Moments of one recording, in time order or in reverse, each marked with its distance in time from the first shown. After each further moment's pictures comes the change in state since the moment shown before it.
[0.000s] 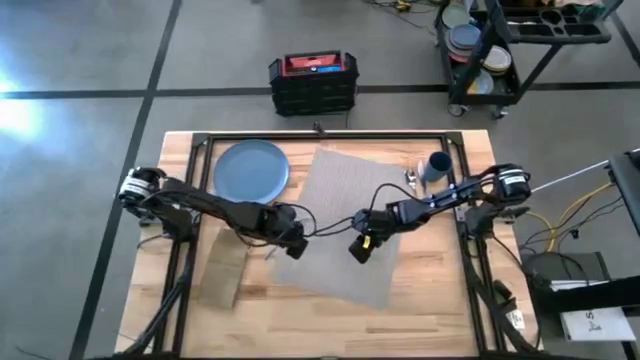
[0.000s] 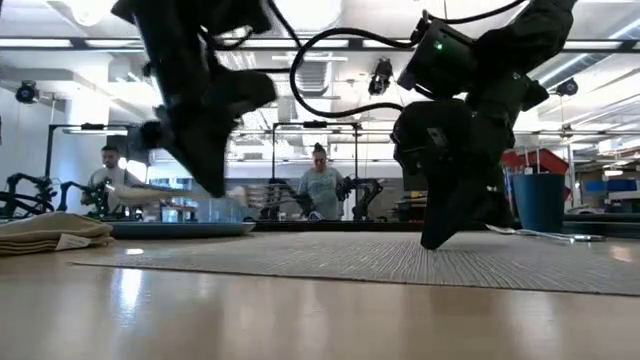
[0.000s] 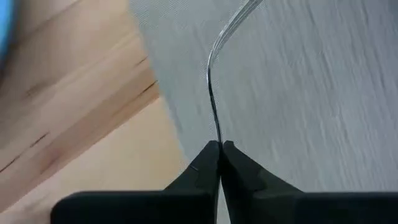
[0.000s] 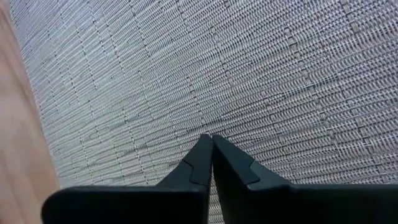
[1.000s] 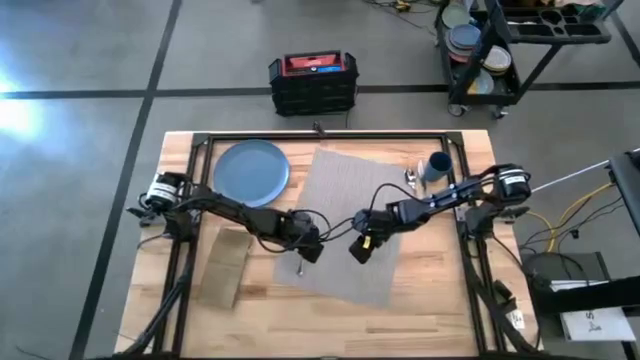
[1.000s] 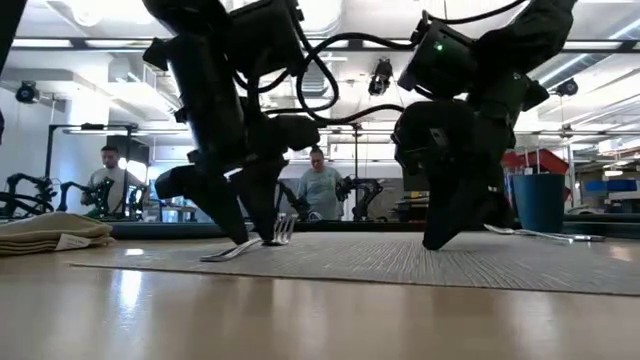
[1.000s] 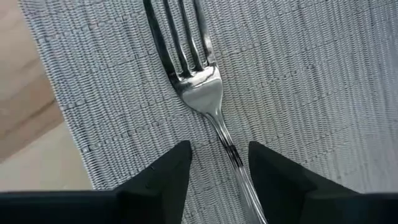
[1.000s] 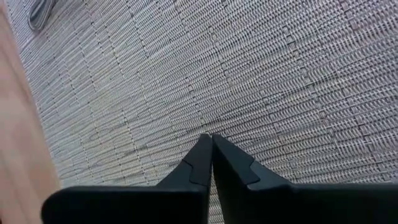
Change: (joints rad) left arm 0.050 0.235 0.017 0.273 0.051 -0.001; right arm 0.000 0.000 0.000 -0.004 -0.004 0.014
